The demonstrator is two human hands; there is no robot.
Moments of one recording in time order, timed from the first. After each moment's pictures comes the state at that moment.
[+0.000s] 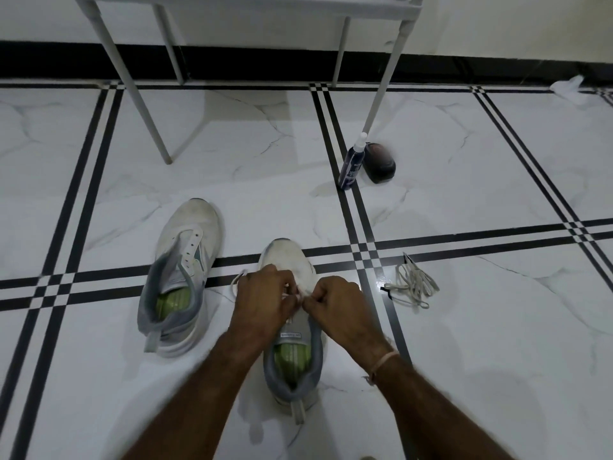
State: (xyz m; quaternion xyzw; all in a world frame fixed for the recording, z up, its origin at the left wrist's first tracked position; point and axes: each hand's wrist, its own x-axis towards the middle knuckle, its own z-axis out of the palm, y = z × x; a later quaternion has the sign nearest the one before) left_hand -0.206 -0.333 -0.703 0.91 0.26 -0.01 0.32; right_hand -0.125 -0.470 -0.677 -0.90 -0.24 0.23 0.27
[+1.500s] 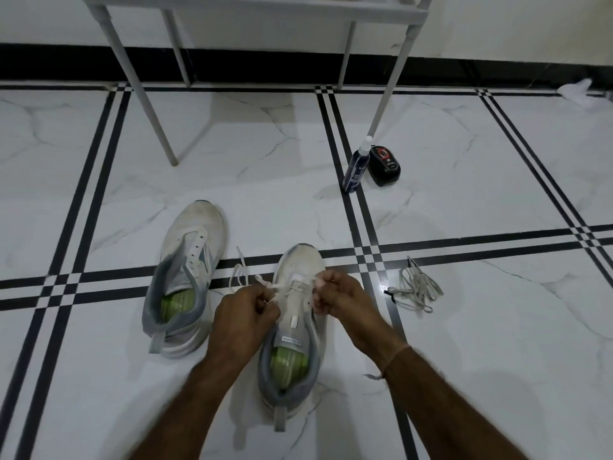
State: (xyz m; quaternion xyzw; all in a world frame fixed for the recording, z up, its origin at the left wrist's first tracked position) left_hand -0.243 -0.324 -0.685 0.84 0.37 0.03 0.40; right_hand -0.106 -0.475 -0.697 -0.65 -0.08 0.44 0.62
